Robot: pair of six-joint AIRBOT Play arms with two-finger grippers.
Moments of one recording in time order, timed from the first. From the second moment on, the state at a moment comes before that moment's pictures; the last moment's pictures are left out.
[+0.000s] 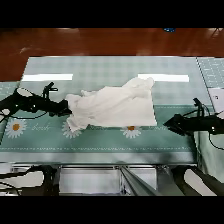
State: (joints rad) left arm 0.16 -1.47 0.83 0.81 -1.08 -1.14; right arm -0.37 -1.05 0.51 -0.90 1.18 1.33
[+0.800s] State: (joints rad) left arm 0.23 -1.44 0.97 0.65 -1.20 -1.14; right arm 0.08 -1.41 1.03 -0.76 1.07 1.37
